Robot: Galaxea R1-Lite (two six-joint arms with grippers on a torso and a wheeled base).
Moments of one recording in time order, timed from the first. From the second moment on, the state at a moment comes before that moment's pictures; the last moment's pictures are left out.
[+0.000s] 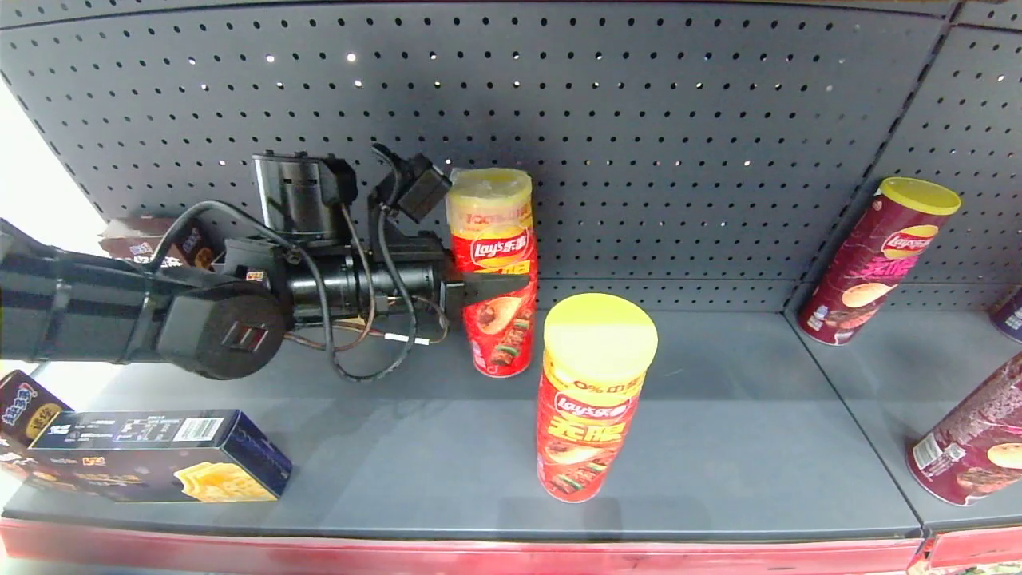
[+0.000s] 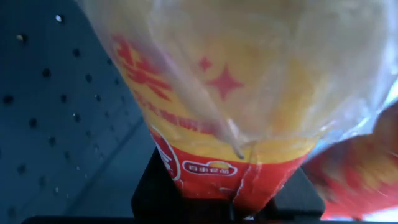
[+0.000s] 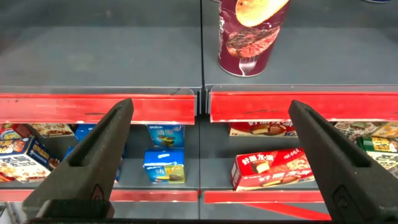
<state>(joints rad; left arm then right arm) -0.37 1.90 -1.23 -0.50 -0.75 0.16 0.00 0.00 0.00 0.00 -0.01 0.00</state>
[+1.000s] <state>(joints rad) -0.40 2.14 -1.50 -0.54 -0.75 0.18 0.00 0.00 0.00 0.00 -0.01 0.00</state>
